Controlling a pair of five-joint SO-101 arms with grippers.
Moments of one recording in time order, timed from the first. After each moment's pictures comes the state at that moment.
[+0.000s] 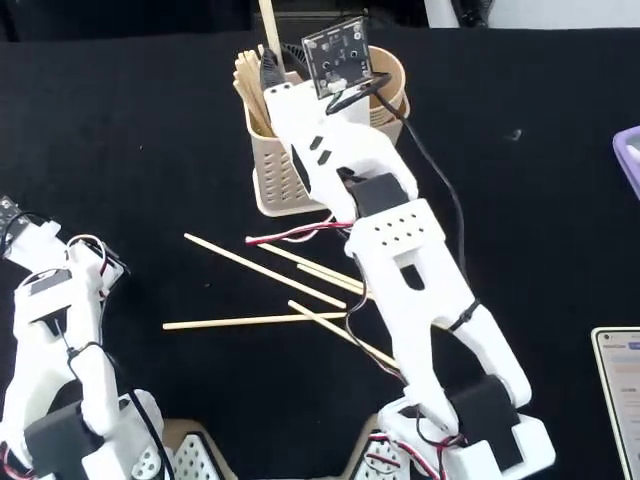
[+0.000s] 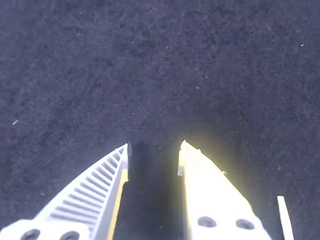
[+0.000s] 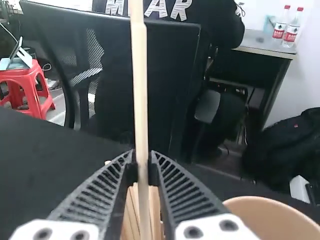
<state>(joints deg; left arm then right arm) -32.4 -22.9 61.3 27.1 23.7 -22.0 -13.6 21.1 9.5 3.0</state>
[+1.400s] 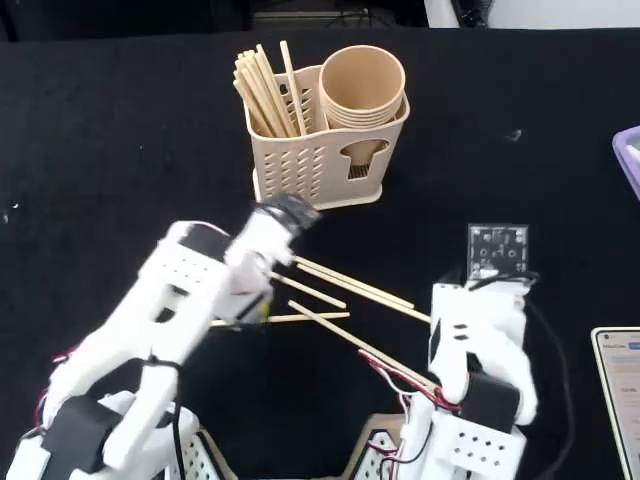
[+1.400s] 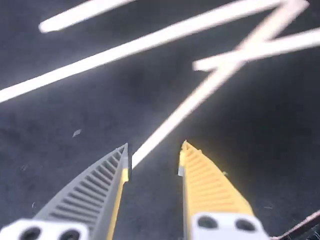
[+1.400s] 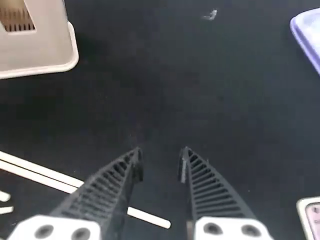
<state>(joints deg) 19.8 -22.1 41.8 68.9 -23.9 18.8 -94.3 80.0 64.3 12.6</state>
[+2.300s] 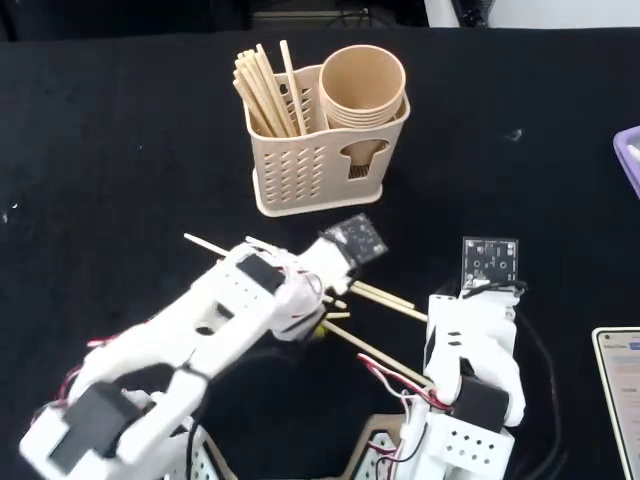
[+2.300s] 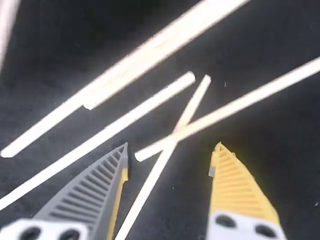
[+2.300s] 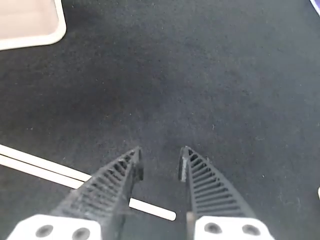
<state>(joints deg) 32.5 -14.5 44.2 48.6 -24.7 19.8 -101.1 89.5 63.4 12.6</state>
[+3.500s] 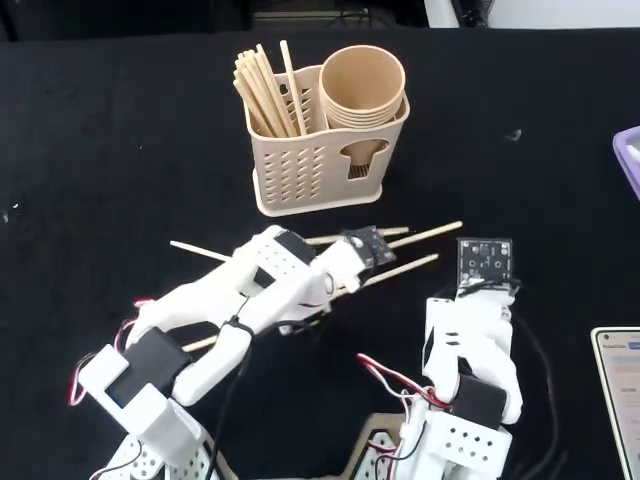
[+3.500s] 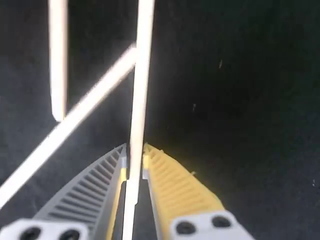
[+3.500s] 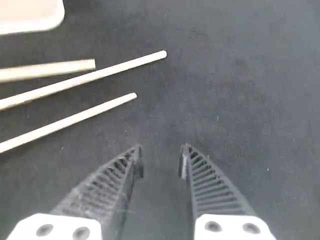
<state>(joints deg) 32.7 3.8 30.6 61.6 -26.1 19.8 -101.1 91.5 63.3 14.5</state>
